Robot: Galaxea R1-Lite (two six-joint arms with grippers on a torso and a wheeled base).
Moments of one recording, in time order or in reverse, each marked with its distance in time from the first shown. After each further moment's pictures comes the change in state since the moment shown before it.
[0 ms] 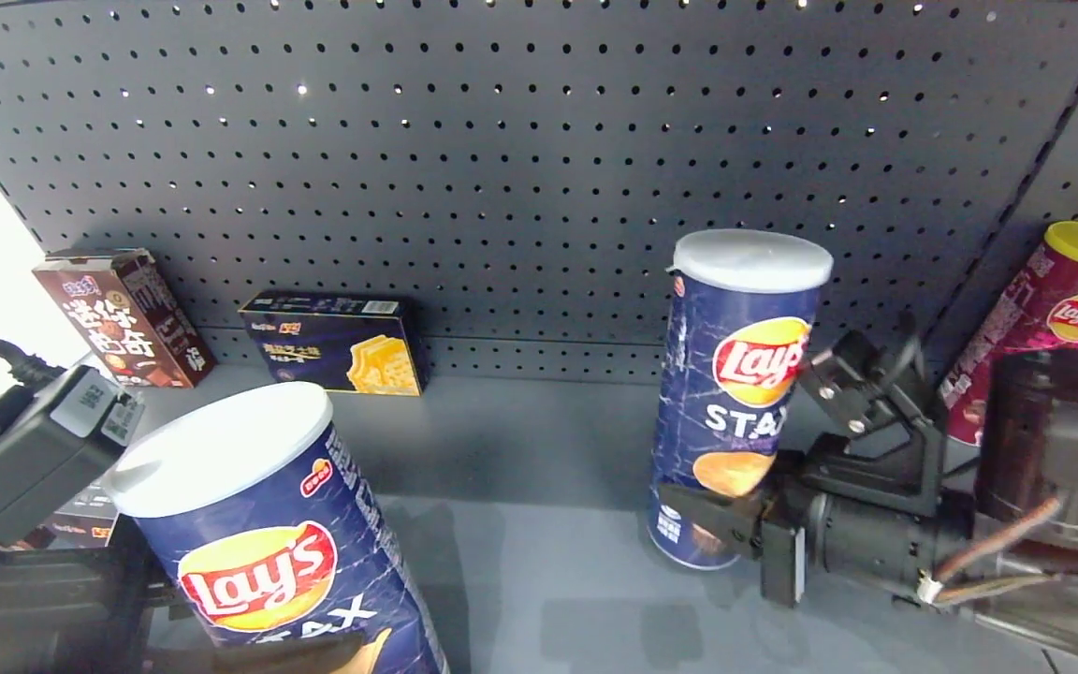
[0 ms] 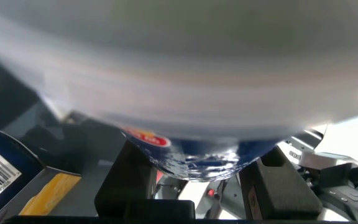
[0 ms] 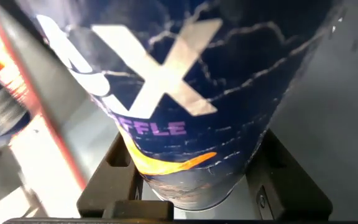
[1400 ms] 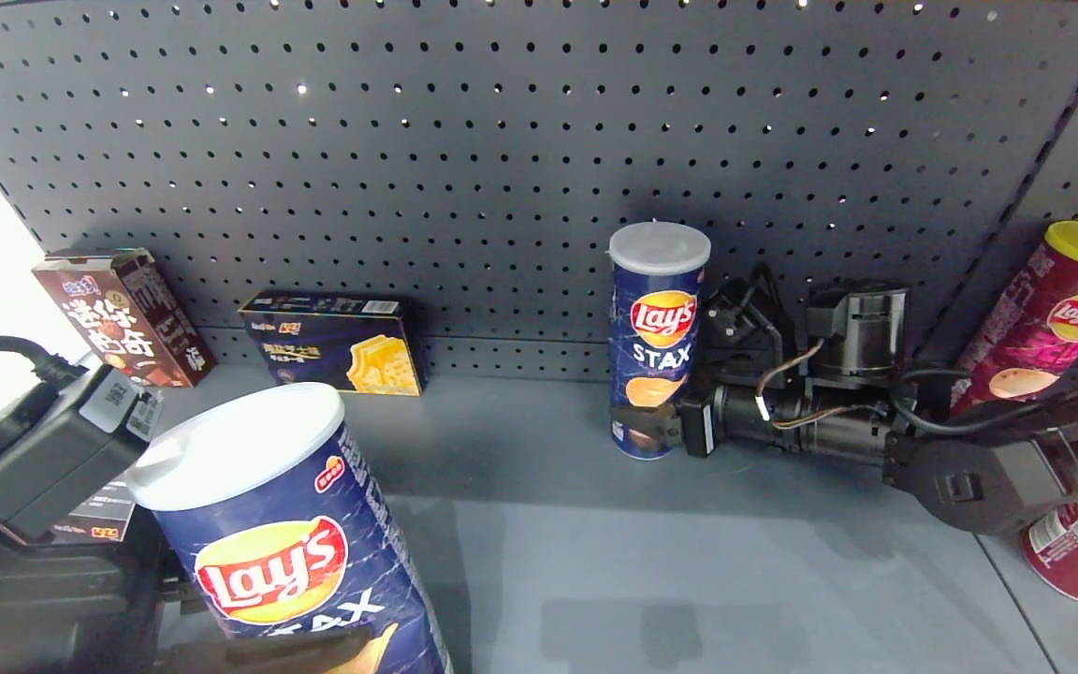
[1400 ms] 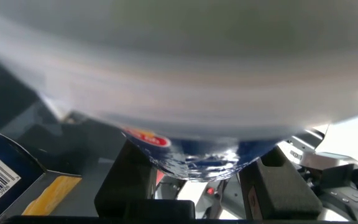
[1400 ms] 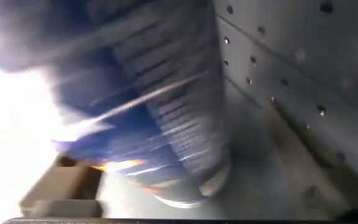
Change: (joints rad) left arm 0.004 0.019 -0.002 -0.002 -0.001 0.001; right arm -0.278 0.406 -0.405 0.011 0.308 -0.129
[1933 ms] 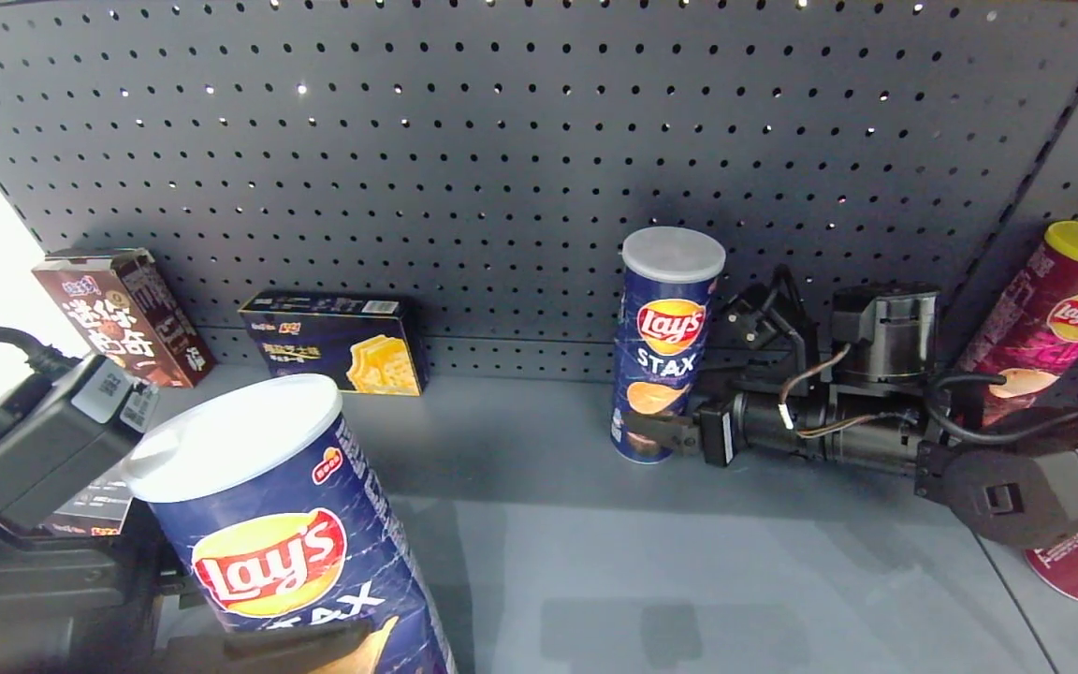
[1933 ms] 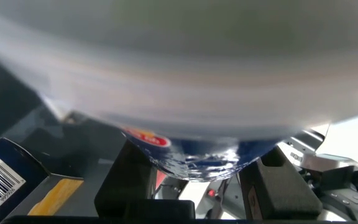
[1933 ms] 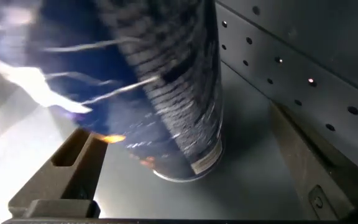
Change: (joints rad) left arm -0.001 0.000 -0.010 -0.001 0.000 0.000; right arm -0.012 -0.051 0.059 0.018 0.001 0.001
